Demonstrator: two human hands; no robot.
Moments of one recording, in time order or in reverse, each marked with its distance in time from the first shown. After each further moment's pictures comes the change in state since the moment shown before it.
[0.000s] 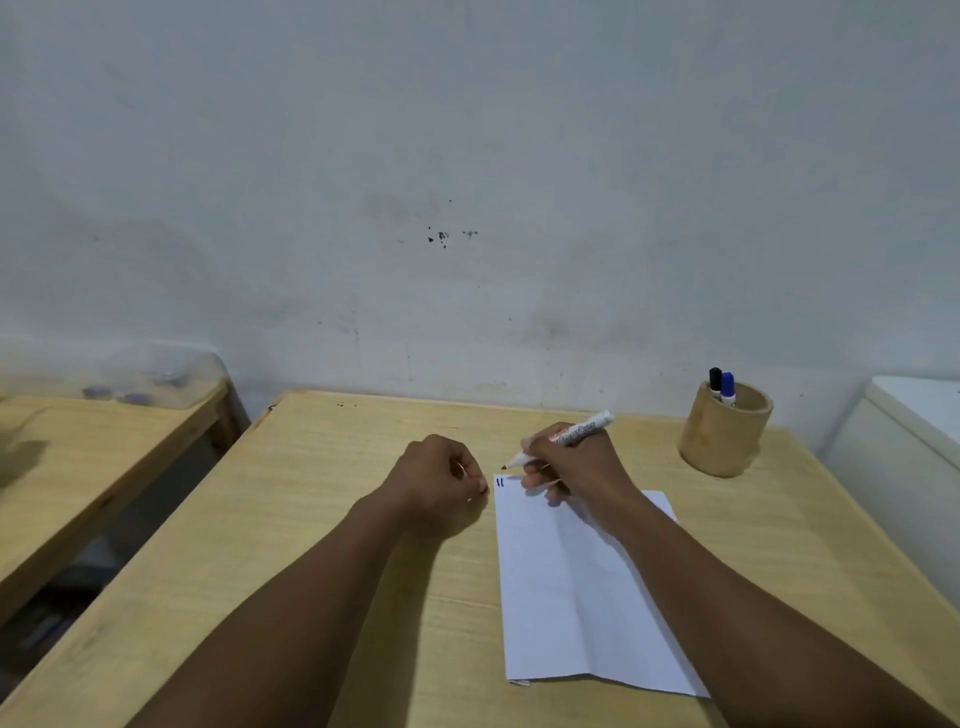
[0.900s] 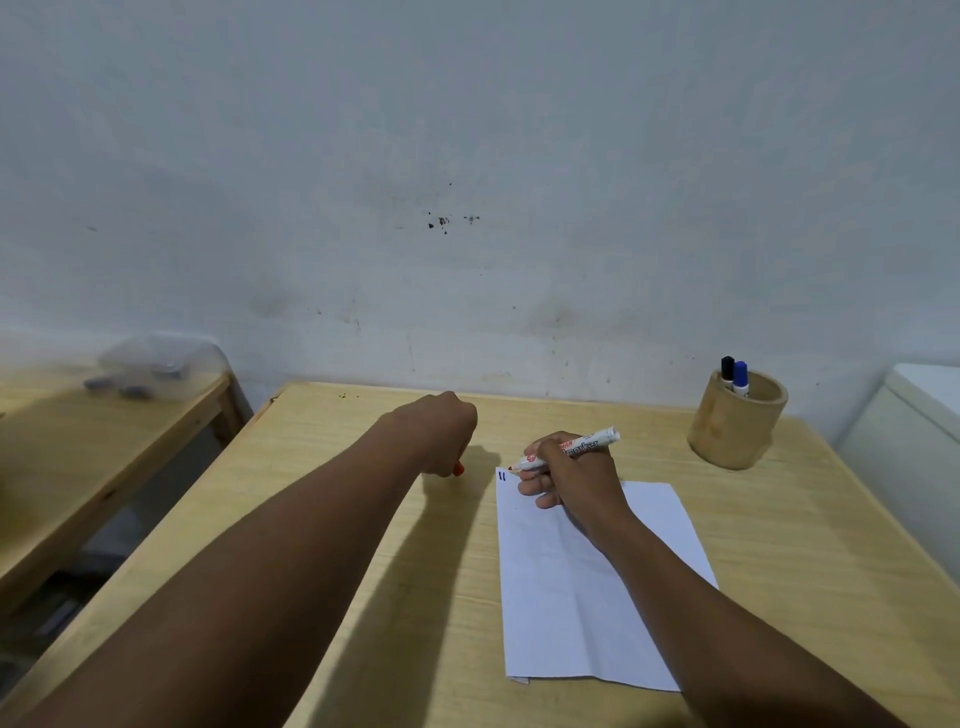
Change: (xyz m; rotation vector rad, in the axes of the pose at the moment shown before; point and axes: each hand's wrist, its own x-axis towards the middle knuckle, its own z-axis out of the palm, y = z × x) left_hand 0.028 0.044 -0.037 0.806 -0.256 0.087; right_hand 0.008 0.031 0.009 0.102 0.078 -0.001
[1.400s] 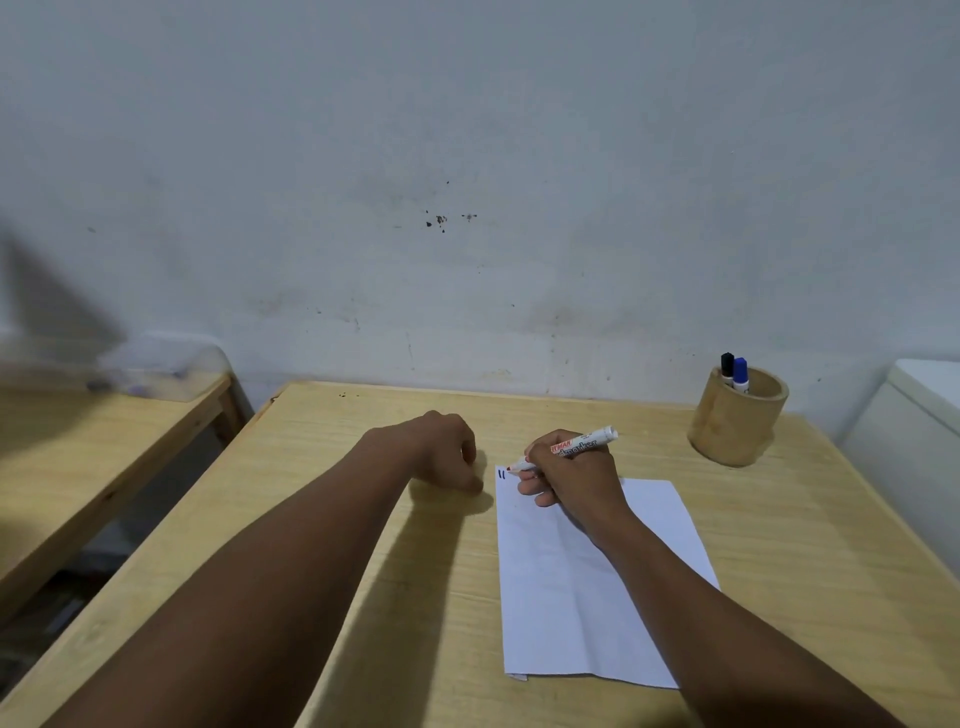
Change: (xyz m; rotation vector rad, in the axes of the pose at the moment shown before) left_hand 0.003 -0.003 0.018 -0.232 -0.110 -0.071; right_hand 0.002 0.002 -0.001 -0.018 0.002 -0.003
